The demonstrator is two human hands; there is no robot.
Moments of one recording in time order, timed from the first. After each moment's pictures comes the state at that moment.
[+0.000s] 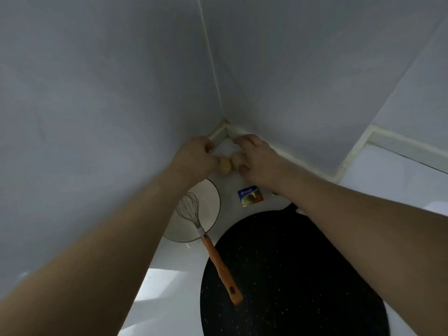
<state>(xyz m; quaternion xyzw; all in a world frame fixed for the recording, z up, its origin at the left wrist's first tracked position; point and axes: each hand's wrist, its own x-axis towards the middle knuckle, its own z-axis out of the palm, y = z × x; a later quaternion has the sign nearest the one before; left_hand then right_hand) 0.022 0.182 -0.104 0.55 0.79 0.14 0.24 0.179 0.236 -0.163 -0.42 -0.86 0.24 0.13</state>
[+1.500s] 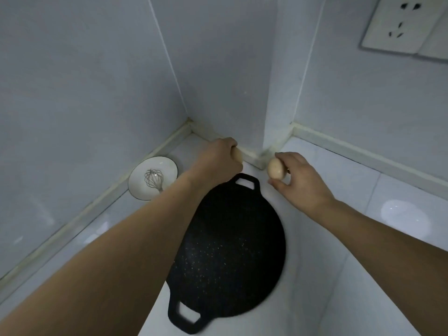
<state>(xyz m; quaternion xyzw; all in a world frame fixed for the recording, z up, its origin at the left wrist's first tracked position) 0.191 0.104 -0.045 0.66 0.71 0.14 0.22 0.391 0.112 -0.105 -0.50 -0.79 0.25 0.24</state>
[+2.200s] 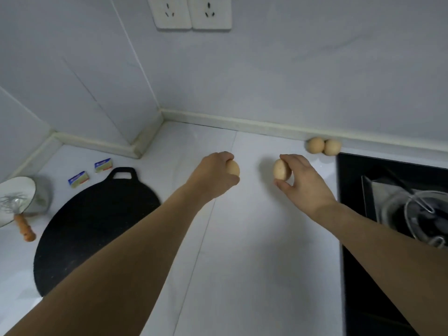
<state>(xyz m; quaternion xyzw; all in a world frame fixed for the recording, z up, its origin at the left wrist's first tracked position) 0.475 0.035 -0.081 0.72 0.60 0.10 0.32 0.683 -0.021 -0.124 -0.69 -0.65 0.21 0.23</state>
